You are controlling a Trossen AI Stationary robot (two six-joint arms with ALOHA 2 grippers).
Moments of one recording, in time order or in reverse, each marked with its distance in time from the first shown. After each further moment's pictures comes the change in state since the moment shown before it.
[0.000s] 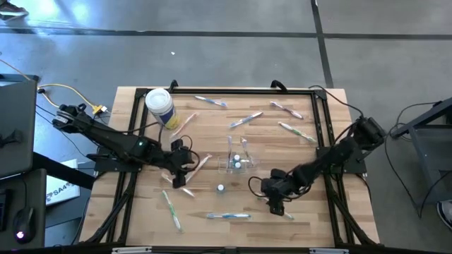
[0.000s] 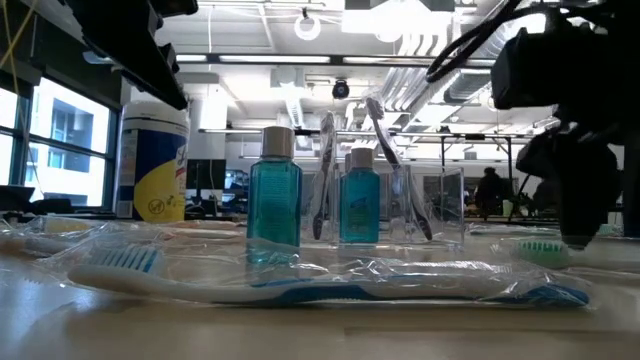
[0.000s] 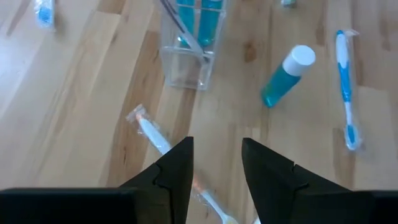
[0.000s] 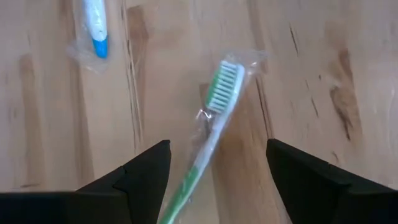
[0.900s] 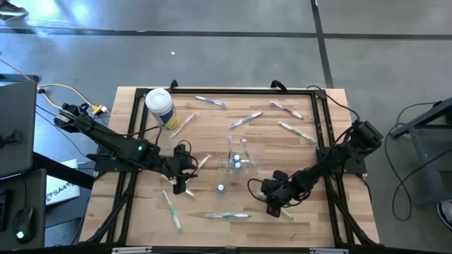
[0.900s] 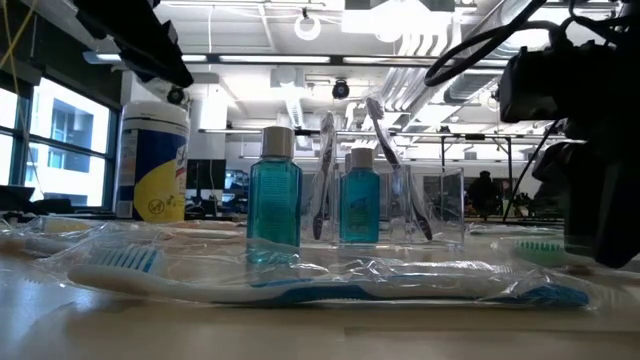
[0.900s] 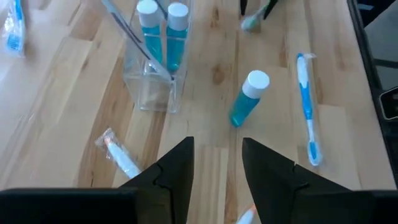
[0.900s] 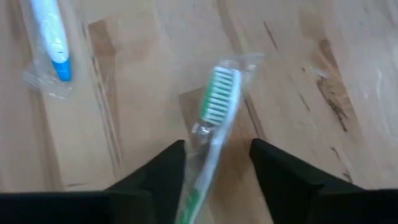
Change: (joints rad) left arm -0.063 0.029 0.002 0.114 -0.016 -0.020; right arm 0.044 0.076 0.002 -0.043 0.152 0.156
